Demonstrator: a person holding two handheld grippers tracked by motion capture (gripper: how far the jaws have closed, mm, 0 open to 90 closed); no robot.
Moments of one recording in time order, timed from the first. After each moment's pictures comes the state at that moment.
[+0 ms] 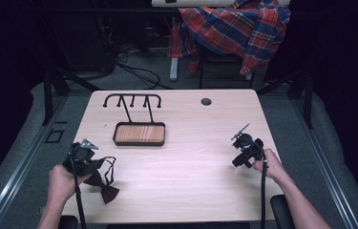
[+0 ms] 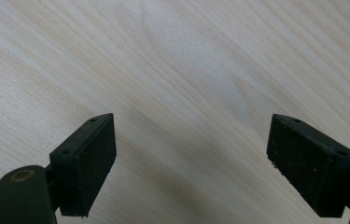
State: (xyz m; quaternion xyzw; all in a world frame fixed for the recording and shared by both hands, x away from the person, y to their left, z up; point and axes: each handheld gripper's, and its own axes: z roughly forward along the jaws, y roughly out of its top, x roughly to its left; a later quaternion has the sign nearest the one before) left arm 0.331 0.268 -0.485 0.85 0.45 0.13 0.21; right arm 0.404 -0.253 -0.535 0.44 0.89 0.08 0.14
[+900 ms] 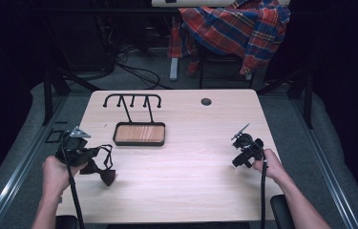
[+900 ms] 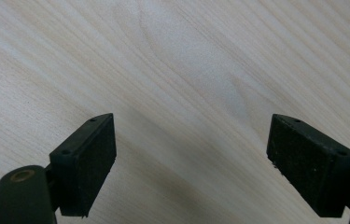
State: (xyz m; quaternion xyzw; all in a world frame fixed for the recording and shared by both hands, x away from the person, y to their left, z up) left arm 0.339 0.276 -0.452 0.83 0.46 0.17 0.26; right arm 0.405 -0.254 -0.533 0.43 0.89 0.07 0.14
